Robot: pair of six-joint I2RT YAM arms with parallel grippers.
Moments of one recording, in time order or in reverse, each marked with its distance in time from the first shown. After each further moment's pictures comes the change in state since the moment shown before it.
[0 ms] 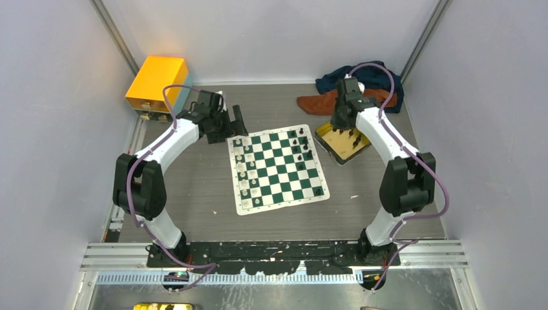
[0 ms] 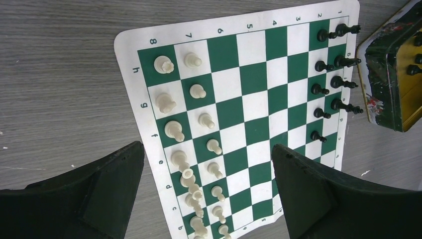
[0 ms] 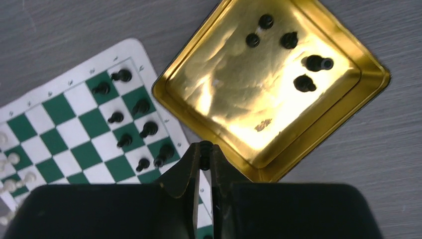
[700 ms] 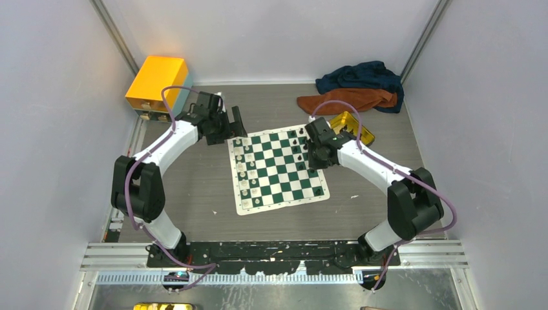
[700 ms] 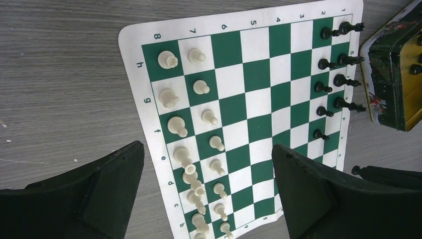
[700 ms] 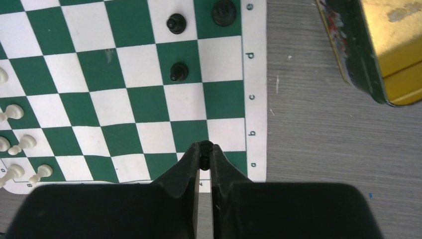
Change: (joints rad) left arm -0.002 -0.024 -0.026 0.005 -0.009 -0.004; right arm 0.315 -0.225 -0.414 0.032 -0.064 -0.004
